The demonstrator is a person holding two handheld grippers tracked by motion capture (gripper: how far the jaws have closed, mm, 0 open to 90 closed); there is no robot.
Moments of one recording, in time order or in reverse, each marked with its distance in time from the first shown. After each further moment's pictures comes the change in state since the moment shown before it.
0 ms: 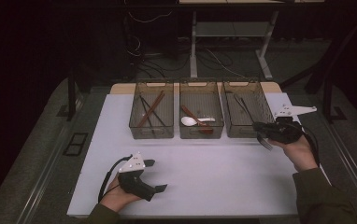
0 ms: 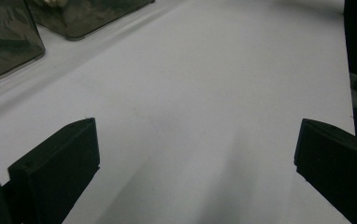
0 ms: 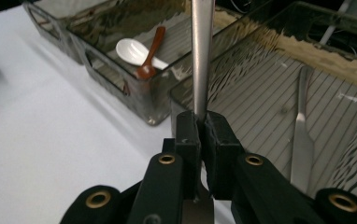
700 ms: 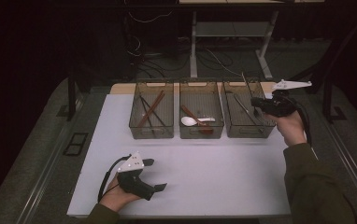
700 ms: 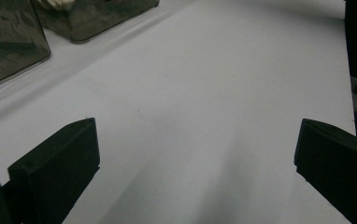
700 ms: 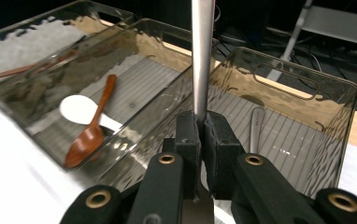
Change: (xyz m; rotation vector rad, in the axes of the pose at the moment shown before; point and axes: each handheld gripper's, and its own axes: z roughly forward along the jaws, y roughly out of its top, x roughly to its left) left arm 0.001 0.000 -0.002 -0.012 0.007 -0.006; right arm -0.040 0.052 0.029 -0.057 -0.103 0.075
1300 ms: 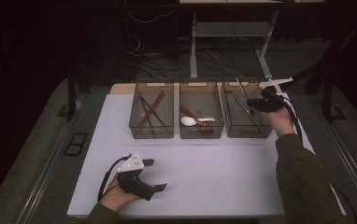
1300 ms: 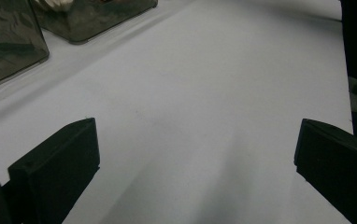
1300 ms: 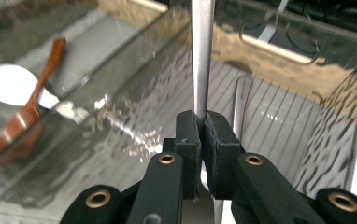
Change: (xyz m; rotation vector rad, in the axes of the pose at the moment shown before) left arm 0.000 0.000 0.000 -0.004 -0.006 0.000; right arm -0.024 -0.005 0.053 0.164 -0.062 0.014
